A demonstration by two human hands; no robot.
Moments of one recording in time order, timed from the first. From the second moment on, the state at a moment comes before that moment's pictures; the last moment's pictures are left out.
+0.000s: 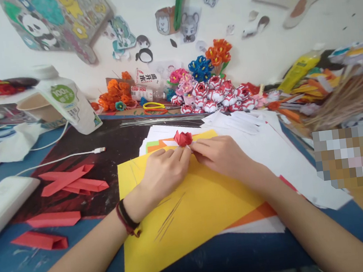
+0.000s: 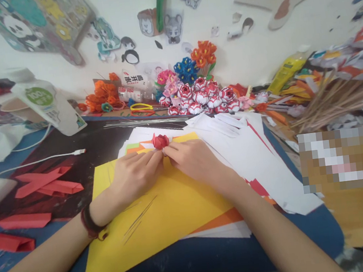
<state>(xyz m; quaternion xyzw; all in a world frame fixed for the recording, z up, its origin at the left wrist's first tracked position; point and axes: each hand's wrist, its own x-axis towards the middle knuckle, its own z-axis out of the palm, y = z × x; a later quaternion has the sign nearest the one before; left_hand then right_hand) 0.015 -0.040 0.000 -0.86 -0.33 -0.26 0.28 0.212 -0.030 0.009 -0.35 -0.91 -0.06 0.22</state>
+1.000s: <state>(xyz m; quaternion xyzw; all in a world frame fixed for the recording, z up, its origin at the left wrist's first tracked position) 0.014 -0.040 0.006 -0.87 -0.33 -0.22 0.28 0.210 -0.030 0.009 -0.32 -0.90 -0.15 0.27</state>
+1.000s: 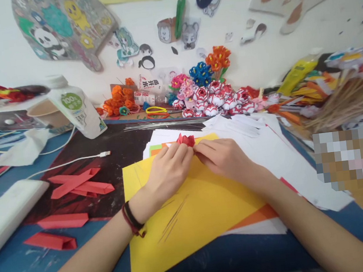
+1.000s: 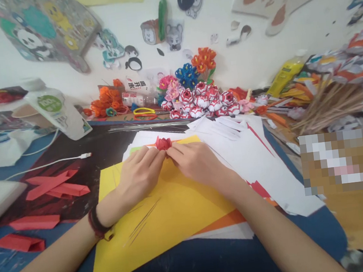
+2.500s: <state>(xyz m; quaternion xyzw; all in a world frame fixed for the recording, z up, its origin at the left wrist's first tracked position) 0.018 -0.036 -0.002 -0.88 -0.34 -0.30 0.14 0.213 -0.028 -0.003 -0.40 -0.85 0.03 0.34</state>
